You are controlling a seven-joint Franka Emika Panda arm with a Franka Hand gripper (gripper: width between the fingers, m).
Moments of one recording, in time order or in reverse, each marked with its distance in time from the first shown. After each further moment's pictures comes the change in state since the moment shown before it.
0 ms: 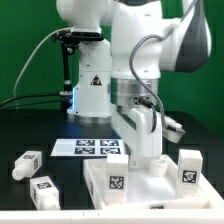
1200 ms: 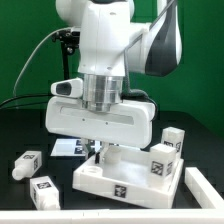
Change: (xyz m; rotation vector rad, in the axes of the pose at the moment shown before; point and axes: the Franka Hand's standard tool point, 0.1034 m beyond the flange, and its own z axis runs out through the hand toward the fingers) arm 0.051 0.024 -0.004 -0.026 0.079 -0.941
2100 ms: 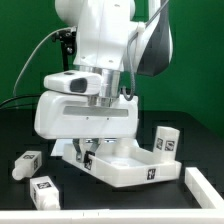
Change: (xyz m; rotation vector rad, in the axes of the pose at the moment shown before) arm 0.039 0.008 -0.011 -0.080 0.062 -1.046
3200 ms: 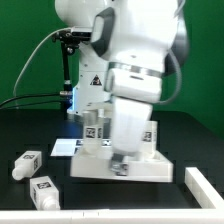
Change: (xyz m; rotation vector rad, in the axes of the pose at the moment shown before) arm 0.094 0.002 -0.011 -0.029 -0.044 -0.777
